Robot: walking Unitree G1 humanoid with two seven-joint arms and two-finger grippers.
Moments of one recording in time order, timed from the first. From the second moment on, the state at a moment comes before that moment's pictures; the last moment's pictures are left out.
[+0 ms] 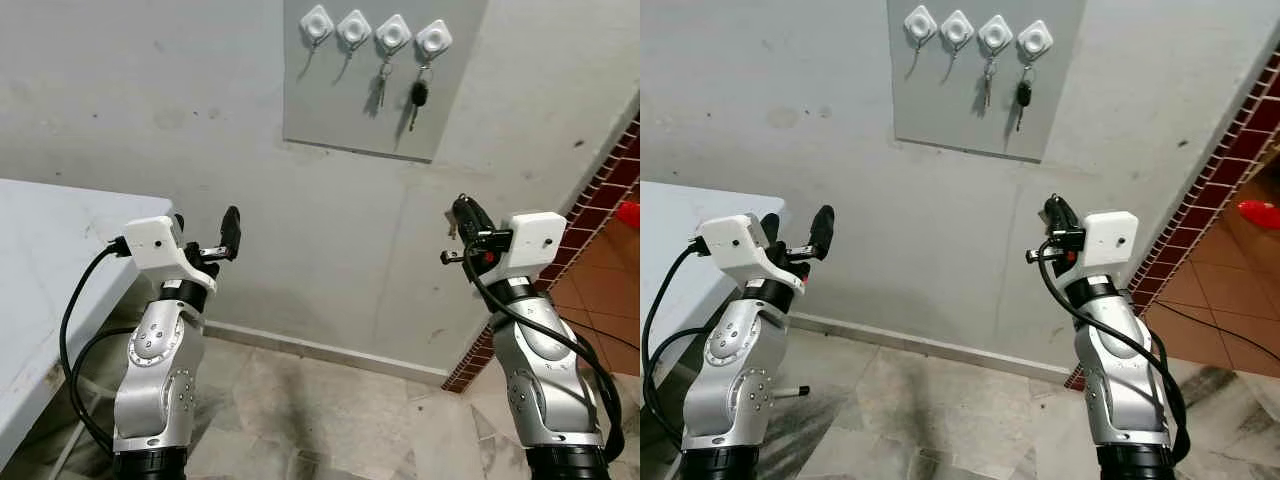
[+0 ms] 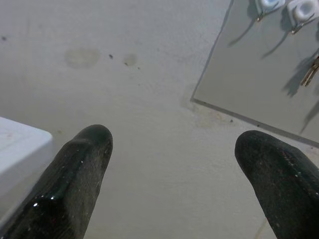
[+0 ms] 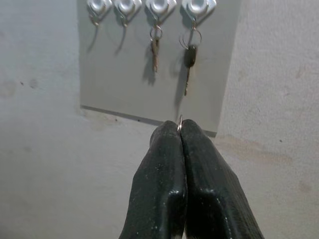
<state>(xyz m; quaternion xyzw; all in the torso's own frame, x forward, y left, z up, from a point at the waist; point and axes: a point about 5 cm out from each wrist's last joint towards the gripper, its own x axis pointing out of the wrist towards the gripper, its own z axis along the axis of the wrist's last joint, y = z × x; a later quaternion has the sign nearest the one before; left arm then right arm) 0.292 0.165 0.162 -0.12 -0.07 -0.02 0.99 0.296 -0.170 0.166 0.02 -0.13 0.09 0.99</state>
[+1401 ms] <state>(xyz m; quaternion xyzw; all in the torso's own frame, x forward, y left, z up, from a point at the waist) 0.288 0.151 0.158 -0.11 -0.06 -0.03 0.99 0.295 -0.166 0.168 0.01 -0.12 0.12 0.99</state>
